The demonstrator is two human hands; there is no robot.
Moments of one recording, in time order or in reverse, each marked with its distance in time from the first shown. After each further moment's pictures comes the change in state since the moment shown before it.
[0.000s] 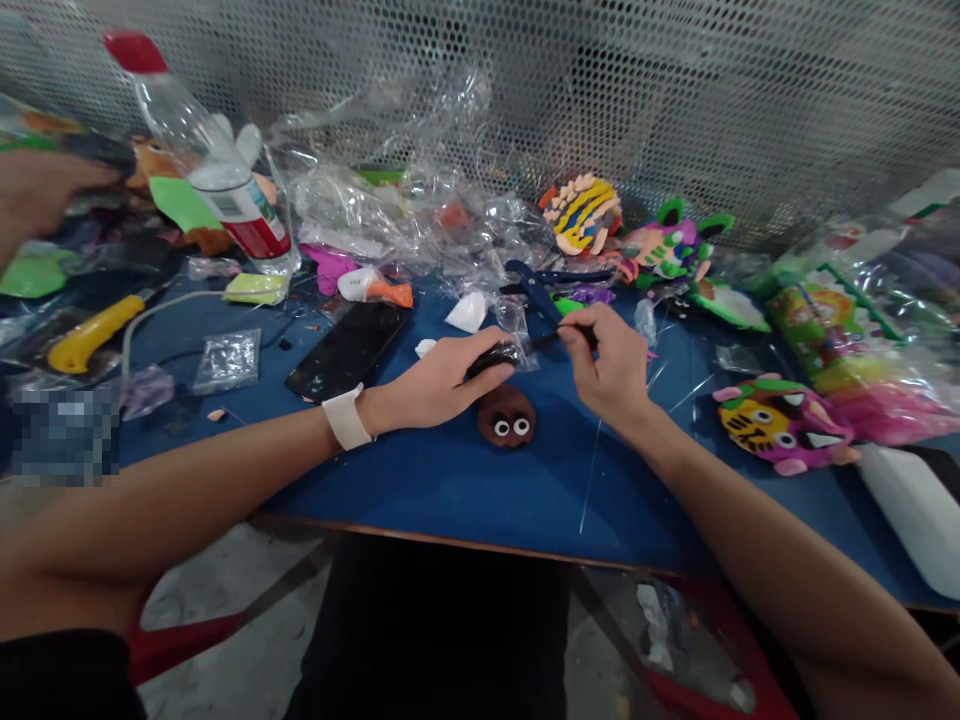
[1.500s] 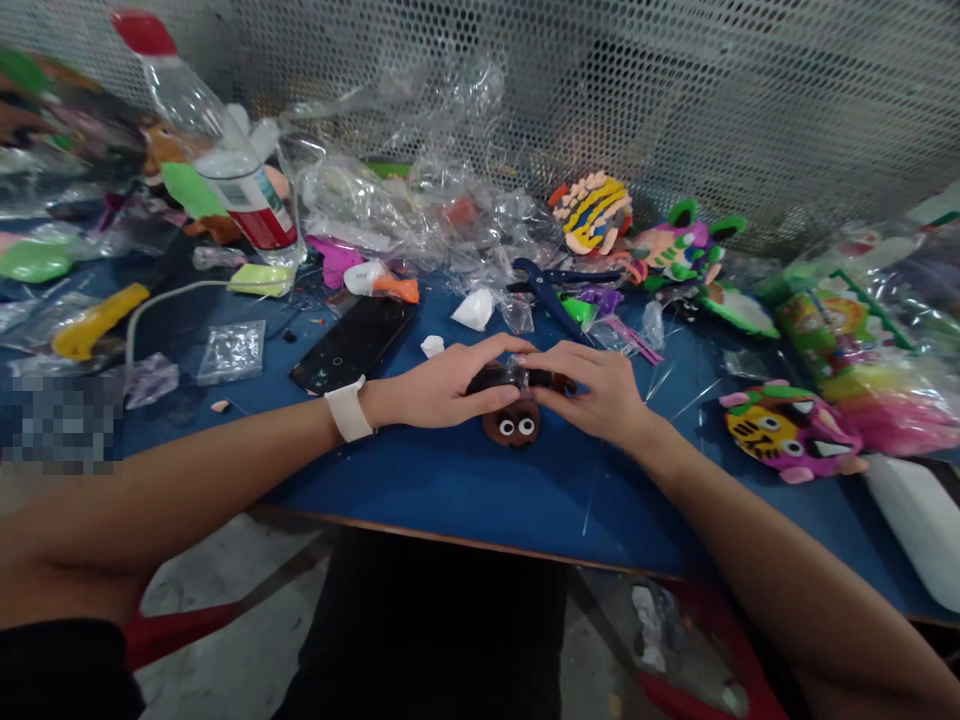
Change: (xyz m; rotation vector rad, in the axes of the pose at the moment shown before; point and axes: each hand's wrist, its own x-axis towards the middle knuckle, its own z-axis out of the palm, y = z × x) left_hand -0.002 -0.006 -0.002 -0.185 -0.155 0.077; right_hand -0.007 -0.017 -0.002 0.062 -0.276 -0.296
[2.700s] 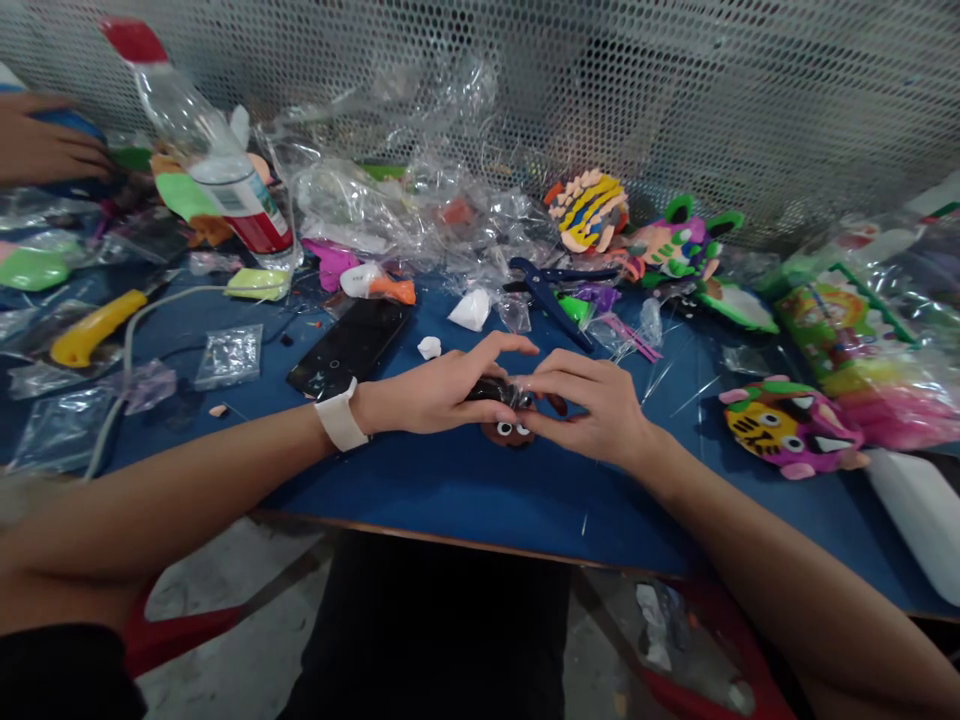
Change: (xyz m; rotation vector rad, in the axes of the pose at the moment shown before) left_hand -0.002 0.005 -0.003 -0.166 -0.114 -0.005; right_hand 0.004 -0.024 -0.002 0.016 0.008 0.017
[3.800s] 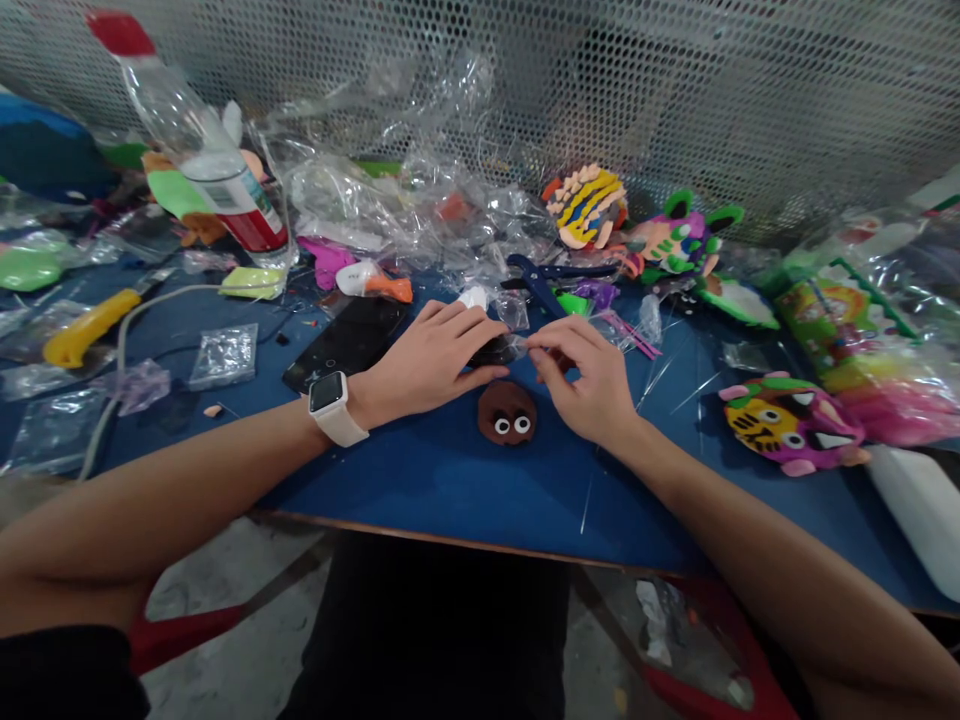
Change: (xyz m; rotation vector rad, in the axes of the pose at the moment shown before) left_hand 0.004 -0.003 -0.007 0.910 0.222 -0.038; right_hand 0.003 0.008 0.010 0.118 0.142 0.322
